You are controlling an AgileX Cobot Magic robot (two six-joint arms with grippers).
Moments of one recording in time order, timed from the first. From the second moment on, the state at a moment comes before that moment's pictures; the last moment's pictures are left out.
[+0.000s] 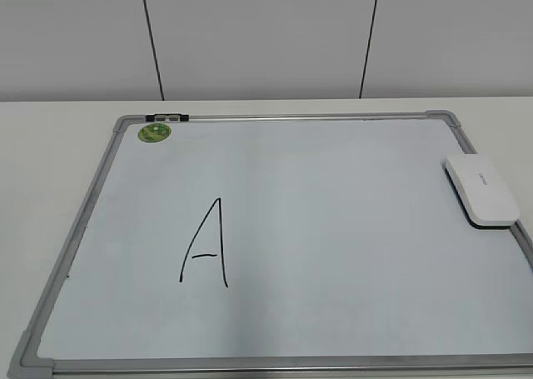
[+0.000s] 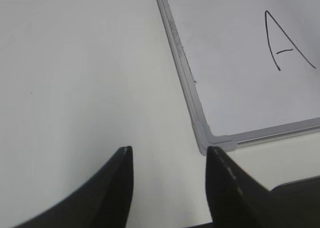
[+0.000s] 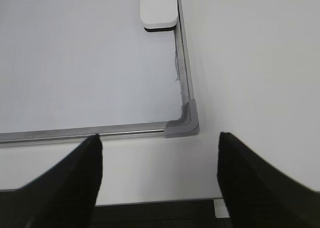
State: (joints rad) left arm -0.34 0.16 -0.51 0.17 1.10 -0.18; right arm 0.00 0.09 -0.49 -0.01 1.14 0.04
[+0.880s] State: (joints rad) left arm -0.05 0.01 -0.51 0.17 1.10 -0.18; right arm 0.00 -0.02 -0.49 -0.01 1.14 0.04
